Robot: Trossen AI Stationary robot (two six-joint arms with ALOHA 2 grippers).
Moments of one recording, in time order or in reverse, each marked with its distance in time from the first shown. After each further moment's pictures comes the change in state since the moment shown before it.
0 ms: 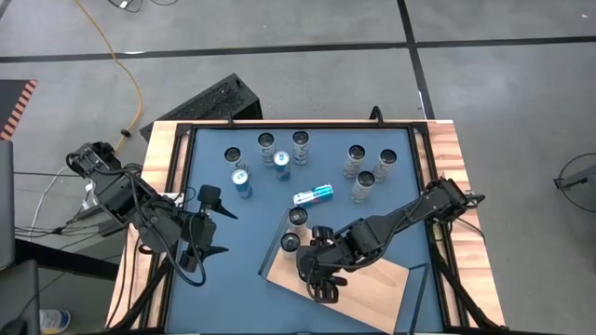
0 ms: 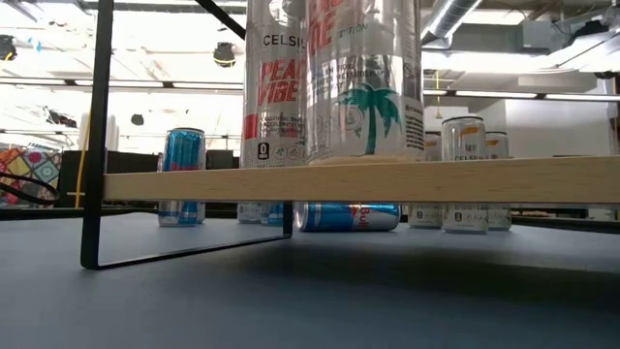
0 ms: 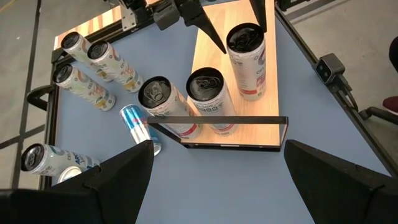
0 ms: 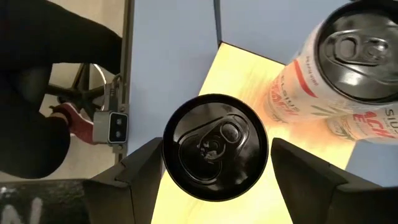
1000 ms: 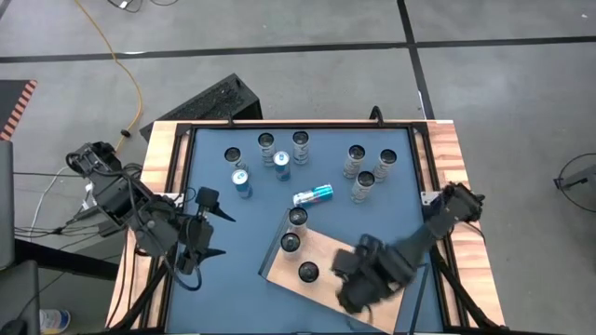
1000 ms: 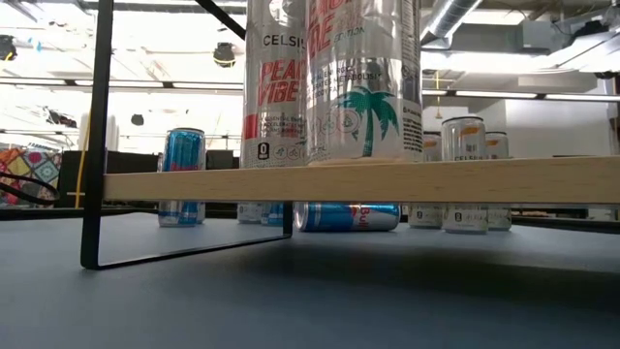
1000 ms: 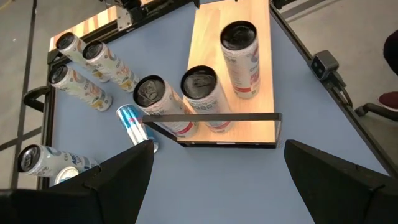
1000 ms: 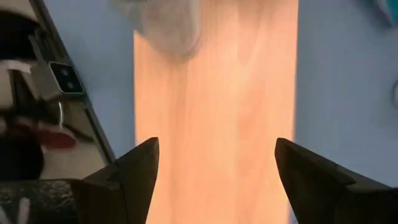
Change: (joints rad) left arm -0.029 0.000 0.000 -0.012 -0.005 -0.009; right arm 0.186 -0.047 -0.040 -0.344 0.161 0.588
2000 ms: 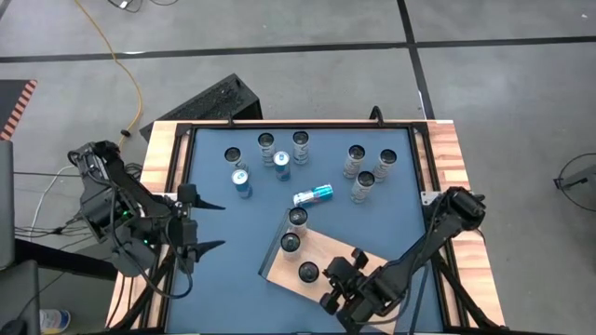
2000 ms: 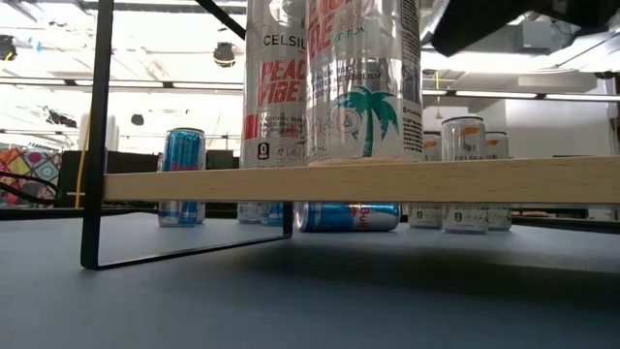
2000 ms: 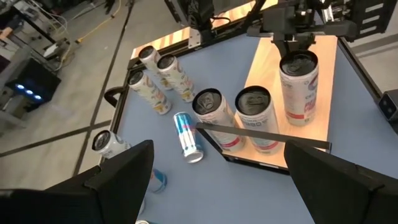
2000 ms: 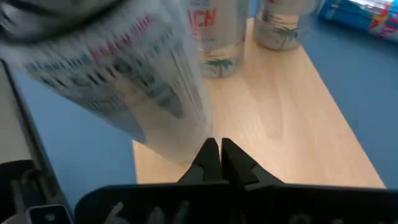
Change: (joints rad) left arm -0.172 0.000 0.000 -0.037 -0.416 -0.183; right arm 0.079 0.004 -0.419 0.591 0.479 0.254
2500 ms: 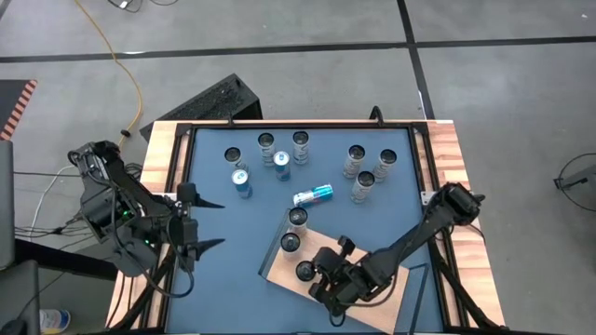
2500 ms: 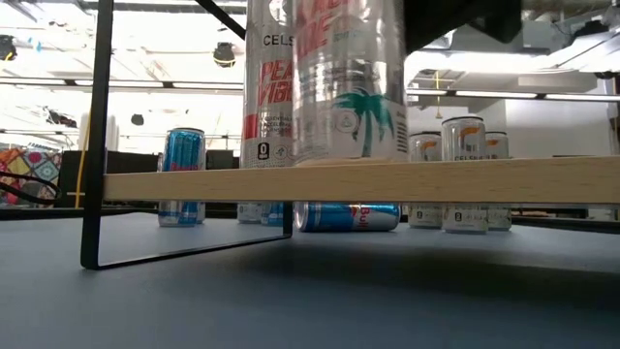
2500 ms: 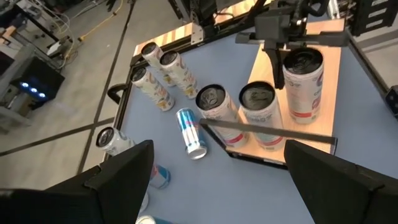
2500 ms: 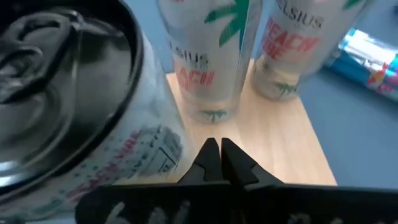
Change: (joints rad) left arm 0.000 0.000 0.000 -0.030 -0.003 -0.011; right arm -0.103 0.000 0.000 0.090 -0.007 -0.241
